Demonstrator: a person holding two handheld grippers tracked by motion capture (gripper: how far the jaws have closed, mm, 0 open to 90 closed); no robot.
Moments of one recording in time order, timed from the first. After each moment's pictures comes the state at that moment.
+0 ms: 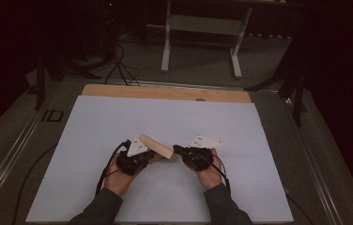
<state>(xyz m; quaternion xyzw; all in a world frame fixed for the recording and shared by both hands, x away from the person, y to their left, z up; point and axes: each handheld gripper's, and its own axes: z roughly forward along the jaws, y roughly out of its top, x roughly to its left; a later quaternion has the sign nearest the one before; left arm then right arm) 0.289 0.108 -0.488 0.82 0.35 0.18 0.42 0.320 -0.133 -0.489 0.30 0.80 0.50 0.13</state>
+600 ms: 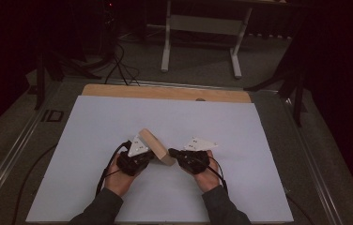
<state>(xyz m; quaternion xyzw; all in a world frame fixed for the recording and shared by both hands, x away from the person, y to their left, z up) 0.290 0.108 -0.490 0.82 0.35 0.18 0.42 0.311 -0.122 -0.488 0.28 0.81 0.49 0.12</state>
